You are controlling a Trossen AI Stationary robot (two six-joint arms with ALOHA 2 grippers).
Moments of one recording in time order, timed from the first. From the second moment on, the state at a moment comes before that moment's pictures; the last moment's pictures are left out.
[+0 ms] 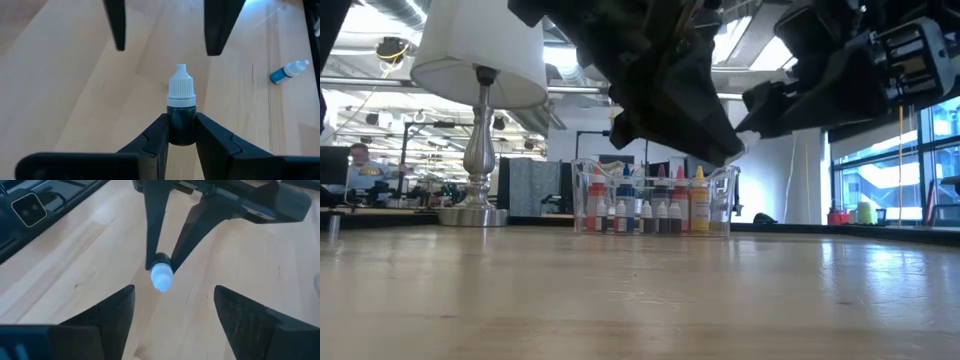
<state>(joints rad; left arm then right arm) -0.26 1.95 1.31 -0.12 -0.19 -0.55 0.20 1.36 0.52 0.32 -0.12 -0.15</state>
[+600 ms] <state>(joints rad) -0.26 1.95 1.31 -0.07 -0.19 -0.53 0.21 1.42 0.52 0.40 -0.19 -0.14</state>
